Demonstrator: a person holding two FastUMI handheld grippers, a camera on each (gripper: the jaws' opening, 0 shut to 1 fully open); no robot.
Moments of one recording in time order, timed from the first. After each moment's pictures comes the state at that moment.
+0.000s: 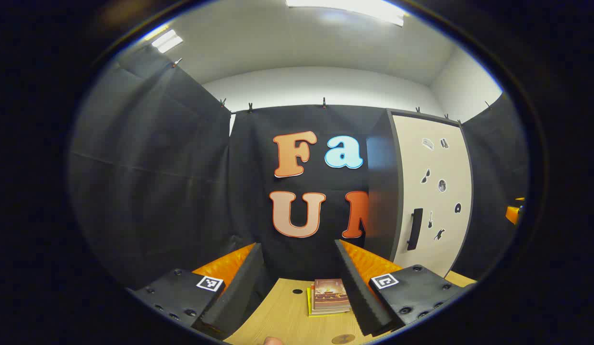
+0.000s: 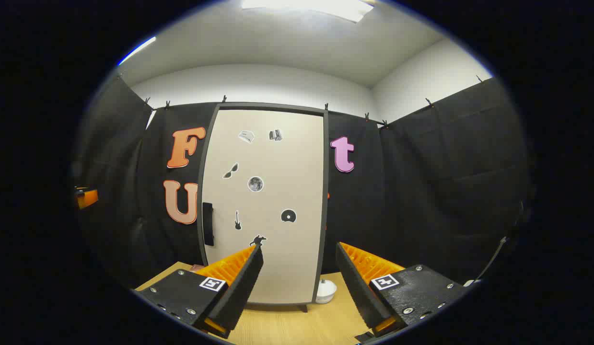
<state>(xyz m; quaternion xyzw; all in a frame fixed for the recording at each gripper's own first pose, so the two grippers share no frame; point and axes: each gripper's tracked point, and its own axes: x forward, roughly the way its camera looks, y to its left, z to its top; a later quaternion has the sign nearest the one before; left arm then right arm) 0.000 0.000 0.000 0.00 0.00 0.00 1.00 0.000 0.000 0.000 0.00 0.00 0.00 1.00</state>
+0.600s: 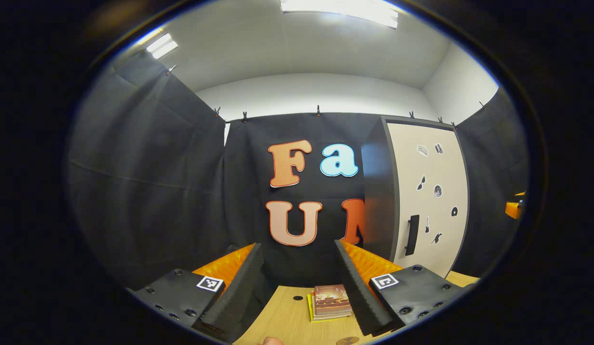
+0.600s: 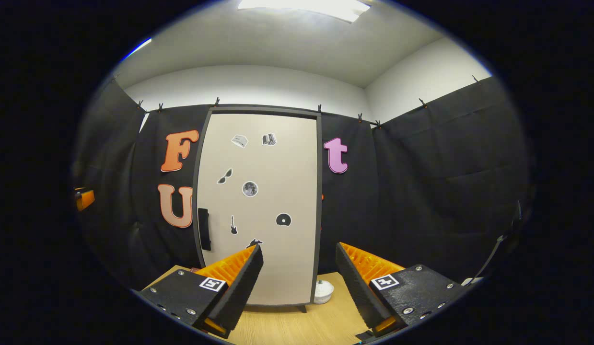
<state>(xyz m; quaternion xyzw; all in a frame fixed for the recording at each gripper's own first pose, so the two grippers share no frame) 0.005 0.004 0.017 0.00 -0.02 -0.02 1.00 -0.002 0.004 0.010 0.00 0.01 -0.02 1.00</state>
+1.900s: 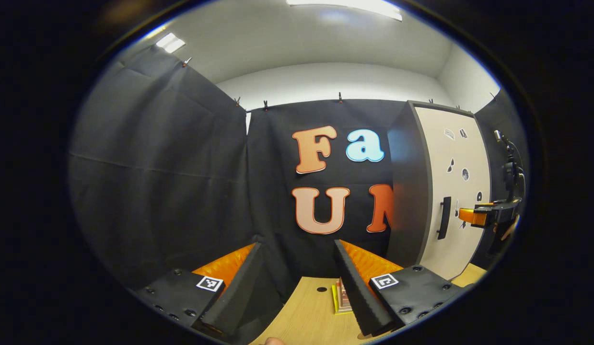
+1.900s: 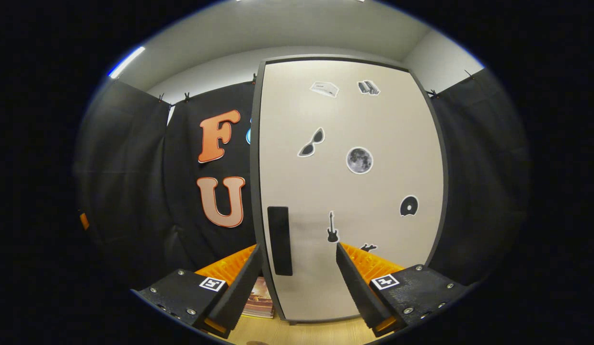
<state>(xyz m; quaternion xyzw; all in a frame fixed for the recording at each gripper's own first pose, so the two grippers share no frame) 0.006 0.084 -0.023 0.02 0.02 0.05 1.00 0.161 0.230 -0.041 0.05 0.06 0.13 0.99</state>
